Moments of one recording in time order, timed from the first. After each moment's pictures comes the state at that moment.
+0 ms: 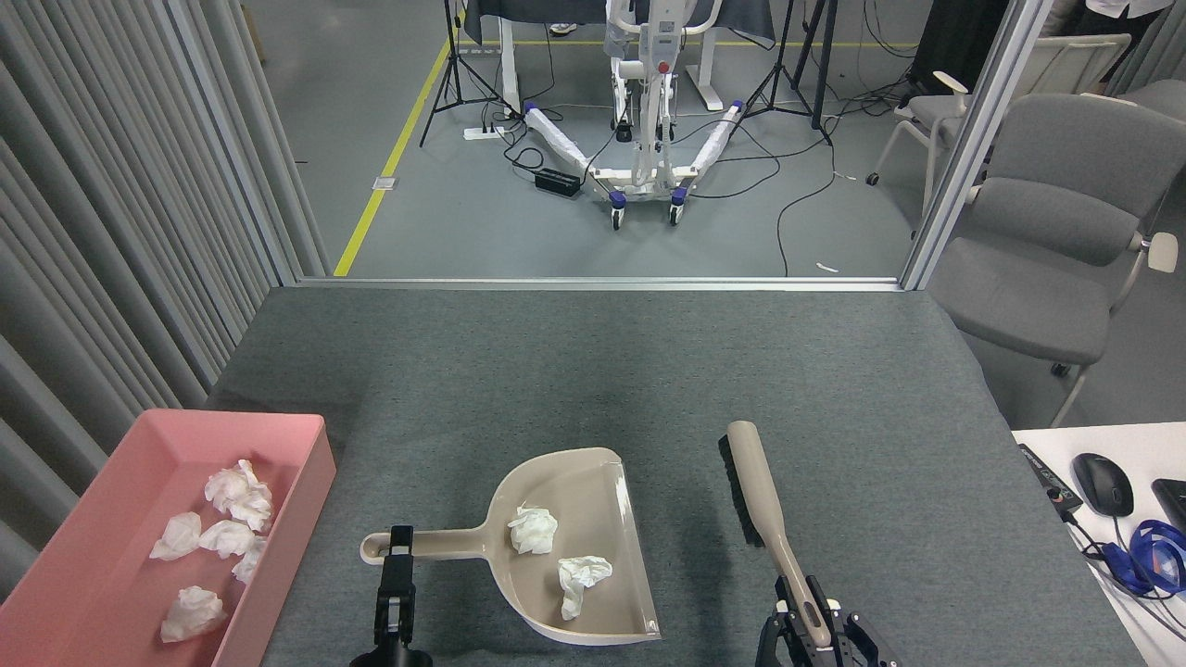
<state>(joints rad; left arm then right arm) 0.07 -0.05 -0.17 -1.39 -0.22 -0.27 0.37 0.25 -0.04 0.16 -1.62 1.40 0.06 -0.17</state>
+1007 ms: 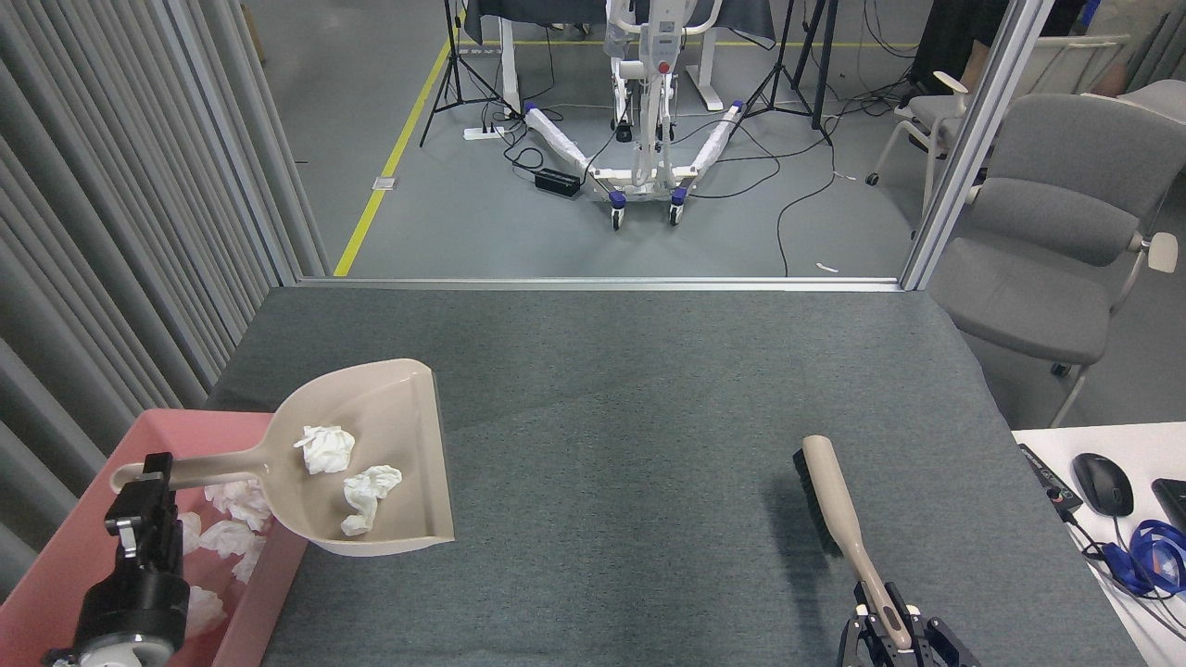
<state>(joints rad) 0.04 0.53 -0.11 -1.56 0.38 -0.15 0.41 0.21 -0.17 0.06 -1.50 1.30 0.02 -0.18</state>
